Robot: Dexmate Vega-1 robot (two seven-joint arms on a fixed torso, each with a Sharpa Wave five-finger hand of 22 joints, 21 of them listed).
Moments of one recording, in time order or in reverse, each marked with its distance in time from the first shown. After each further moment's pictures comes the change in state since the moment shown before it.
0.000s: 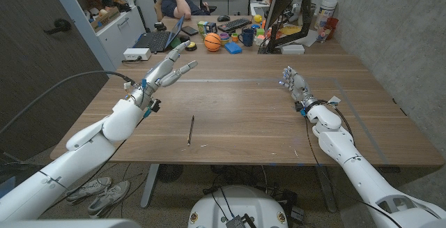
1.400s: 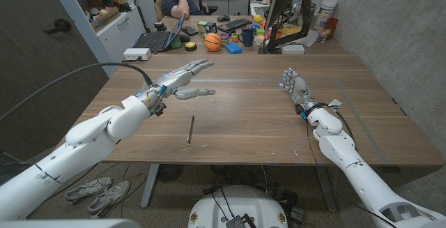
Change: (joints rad) left arm -0.019 0.073 0.030 -0.094 0.239 0.075 -0.239; left_hand 0.136 -0.057 -0.055 -0.104 0.023 0.031 0.004 0.003 0.000 -0.013 -0.012 -0.006 0.000 0.038 0.074 0.014 0.000 0.059 0.094 -0.074 -0.006; right arm -0.051 -0.007 0.008 -0.058 0.005 -0.005 -0.011; right_hand -0.029 -0.015 -0.018 0.018 0.000 0.004 -0.004 0.000 0.000 0.009 -0.009 0.000 -0.003 0.004 0.004 0.000 0.005 0.000 0.000 -0.015 0.000
